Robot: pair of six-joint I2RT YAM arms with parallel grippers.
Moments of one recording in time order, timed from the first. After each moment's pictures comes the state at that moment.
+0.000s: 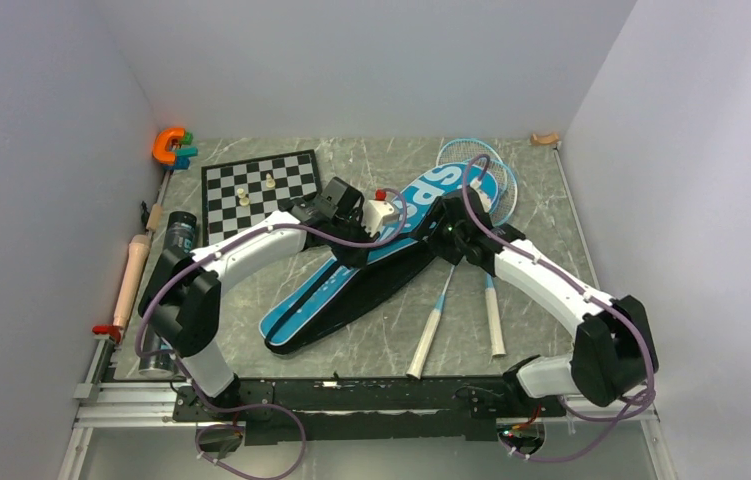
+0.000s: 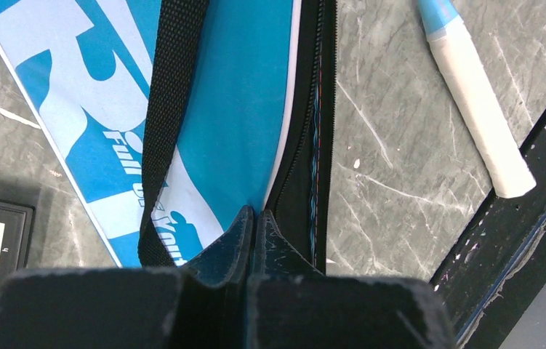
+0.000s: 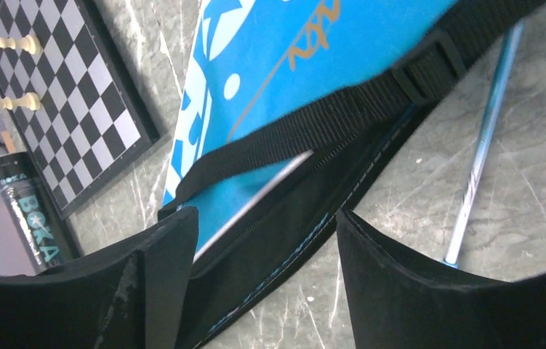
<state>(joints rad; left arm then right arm) -0.68 1.68 1.30 -0.60 0.35 0.19 0.49 1.36 0.95 -0.38 0.11 0.96</state>
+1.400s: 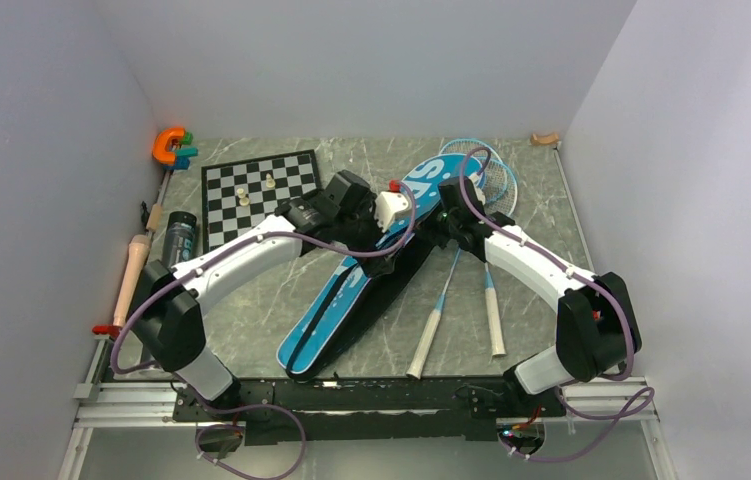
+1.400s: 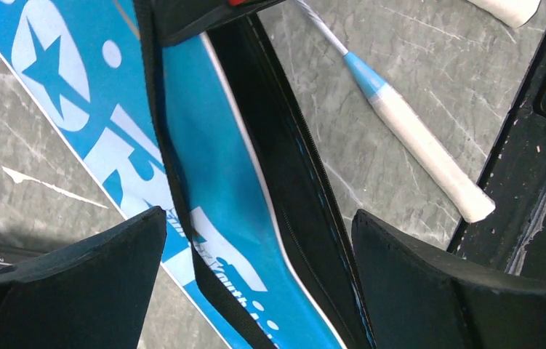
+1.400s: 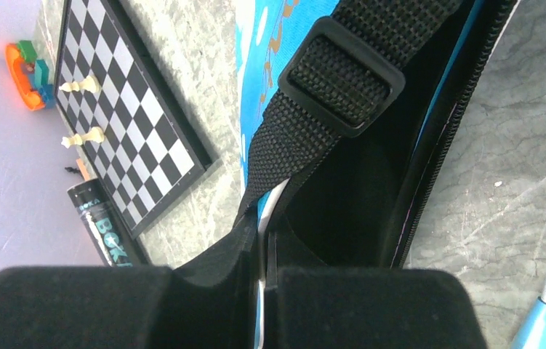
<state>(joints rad) -0.75 1.60 1.36 -0.54 0.34 0.21 0.46 1.47 1.02 -0.30 0.03 1.12</state>
